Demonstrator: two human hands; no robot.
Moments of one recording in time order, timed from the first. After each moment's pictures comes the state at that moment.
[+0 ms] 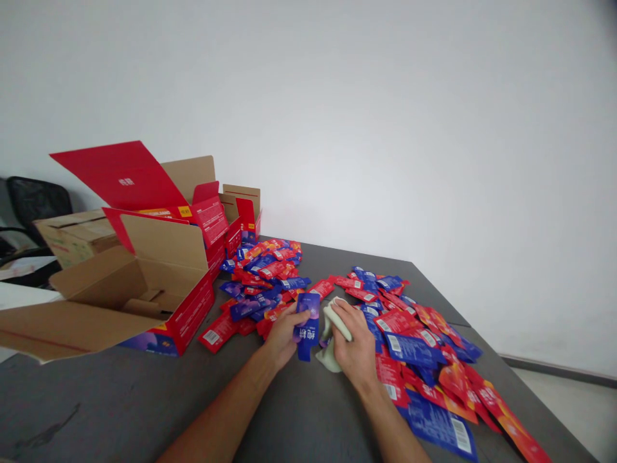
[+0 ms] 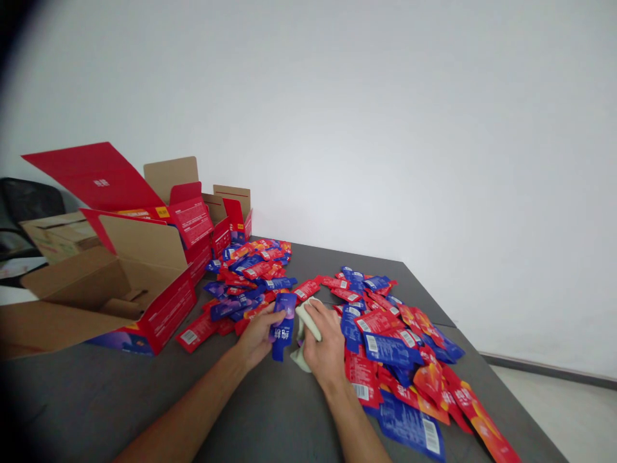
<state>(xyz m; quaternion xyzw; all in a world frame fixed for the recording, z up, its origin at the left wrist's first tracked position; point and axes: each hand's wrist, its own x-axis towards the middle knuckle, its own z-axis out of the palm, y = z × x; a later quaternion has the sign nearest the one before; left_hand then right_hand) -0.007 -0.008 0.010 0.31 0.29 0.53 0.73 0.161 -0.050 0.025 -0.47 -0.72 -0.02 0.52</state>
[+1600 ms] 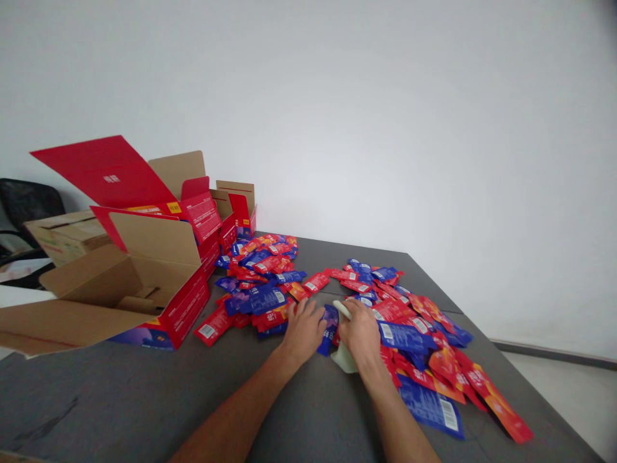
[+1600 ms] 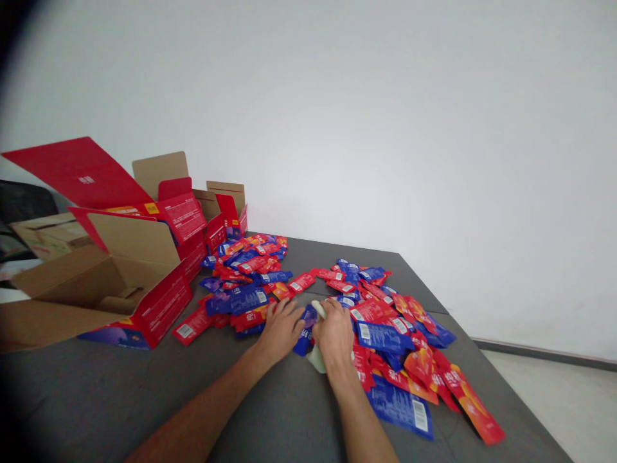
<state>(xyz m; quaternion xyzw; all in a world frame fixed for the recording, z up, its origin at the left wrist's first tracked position) 0.033 -0.014 -0.014 0.82 0.51 0.26 0.04 0.197 -0.036 0.018 -0.67 -0.66 -0.04 0.33</state>
